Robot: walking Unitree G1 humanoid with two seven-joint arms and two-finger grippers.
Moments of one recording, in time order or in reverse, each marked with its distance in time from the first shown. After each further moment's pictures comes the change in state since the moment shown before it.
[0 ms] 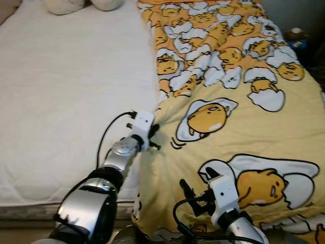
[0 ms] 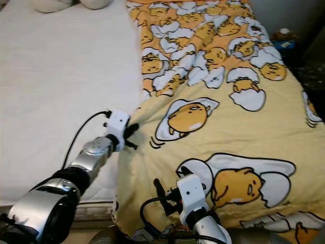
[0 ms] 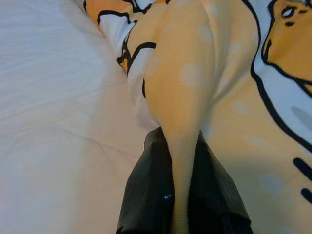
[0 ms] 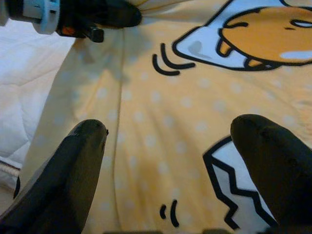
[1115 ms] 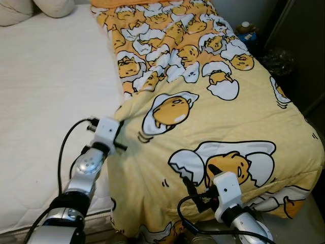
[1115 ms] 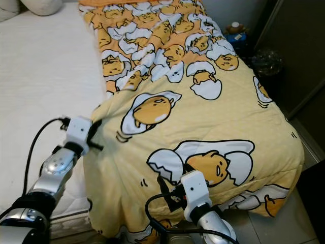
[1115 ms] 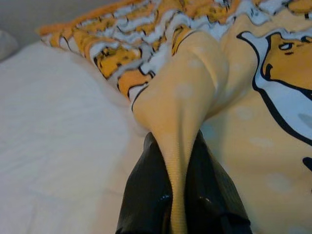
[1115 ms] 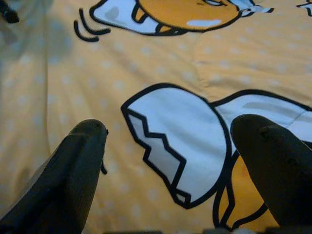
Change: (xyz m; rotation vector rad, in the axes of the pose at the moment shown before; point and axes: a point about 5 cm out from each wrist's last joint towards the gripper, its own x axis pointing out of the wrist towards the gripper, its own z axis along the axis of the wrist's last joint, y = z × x) left arm -0.055 0.057 -0.015 0.161 -0.230 0.272; right arm 0.004 -0.013 0.000 -0.016 -0.003 0.007
